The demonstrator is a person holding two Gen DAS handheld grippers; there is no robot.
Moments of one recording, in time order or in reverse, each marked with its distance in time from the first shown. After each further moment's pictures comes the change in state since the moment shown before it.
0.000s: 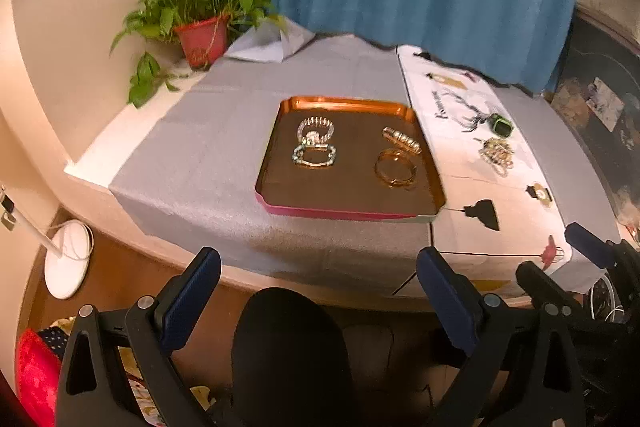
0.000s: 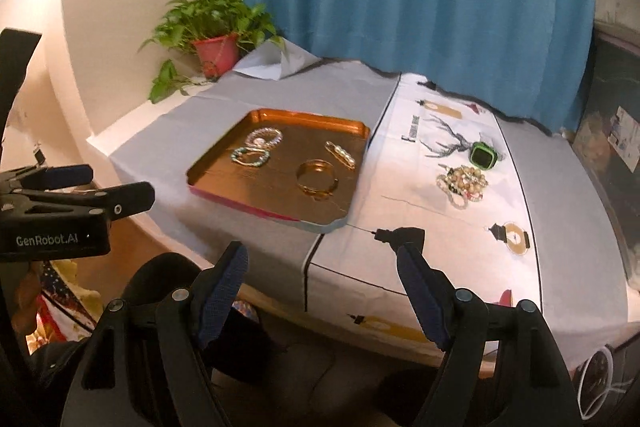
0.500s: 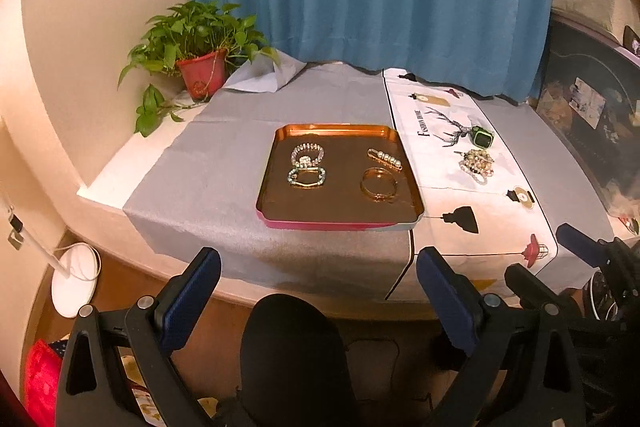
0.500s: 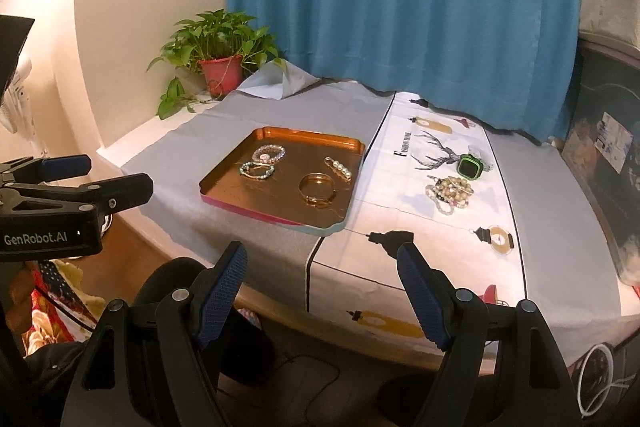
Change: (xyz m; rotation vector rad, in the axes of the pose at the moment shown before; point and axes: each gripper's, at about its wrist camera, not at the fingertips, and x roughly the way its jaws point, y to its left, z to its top) left arm -0.043 -0.016 -0.005 0.043 -0.085 0.003; right arm -0.042 0.000 -0.009 0.010 -0.062 -0.008
